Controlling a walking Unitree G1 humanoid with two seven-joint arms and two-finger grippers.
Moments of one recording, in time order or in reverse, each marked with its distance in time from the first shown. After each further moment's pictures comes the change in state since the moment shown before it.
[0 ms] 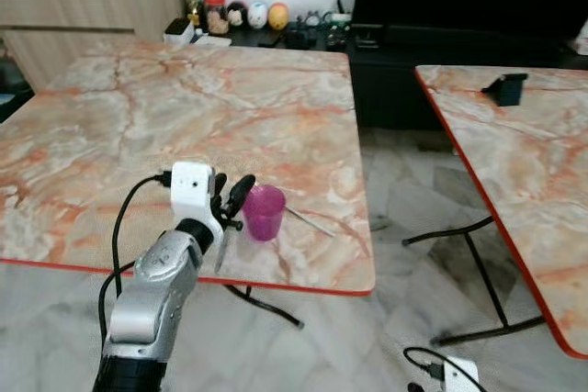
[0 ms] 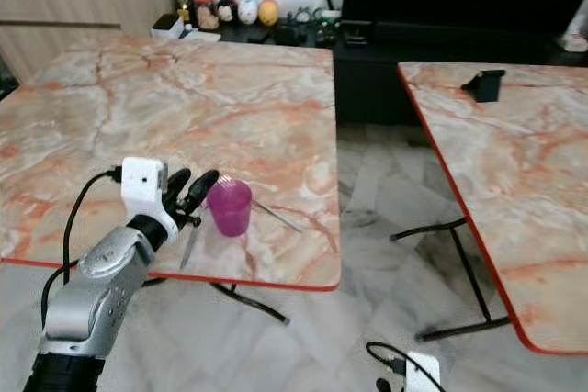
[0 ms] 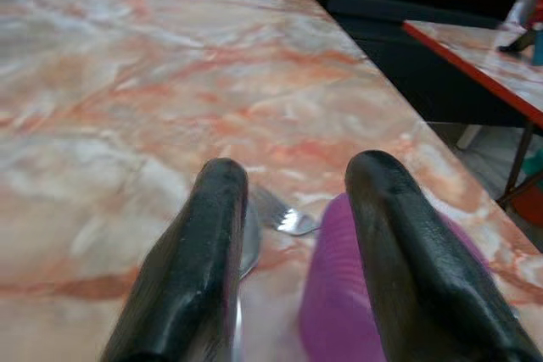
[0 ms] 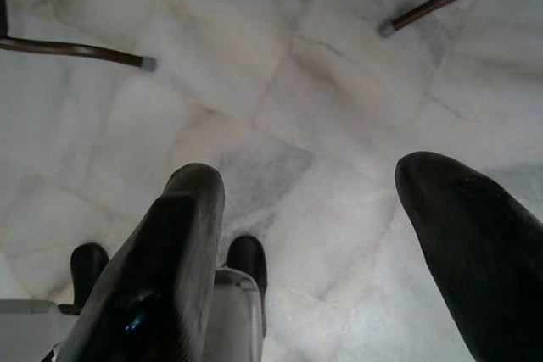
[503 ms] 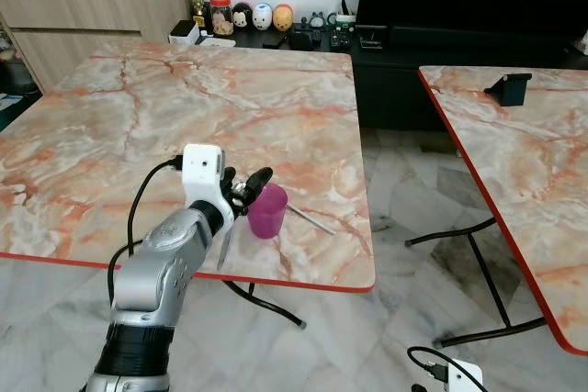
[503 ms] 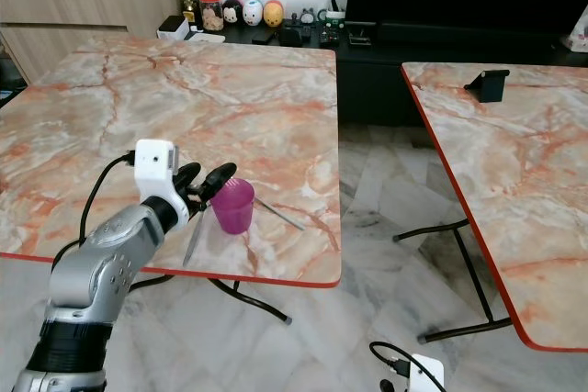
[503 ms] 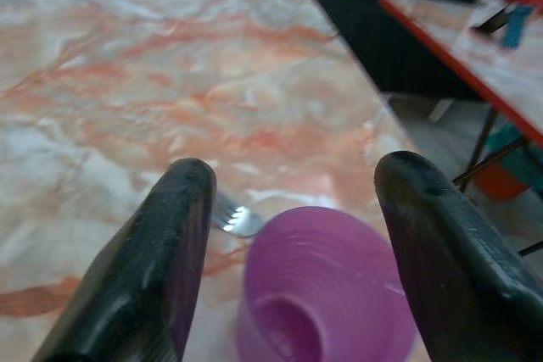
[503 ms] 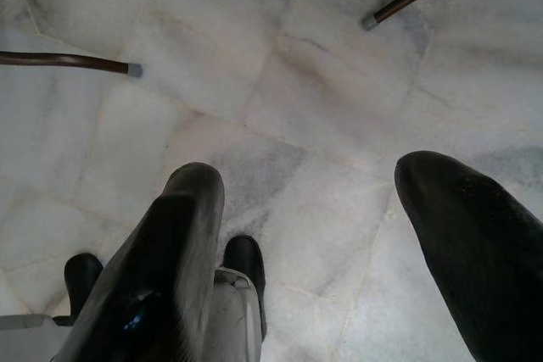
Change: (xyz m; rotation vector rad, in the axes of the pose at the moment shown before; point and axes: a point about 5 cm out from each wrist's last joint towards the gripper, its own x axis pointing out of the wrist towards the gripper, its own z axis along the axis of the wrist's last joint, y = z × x) left arm 0.027 -0.009 0.018 -0.025 0.129 -0.026; right arm -0.001 -0.003 -0.002 0.037 0.002 -0.035
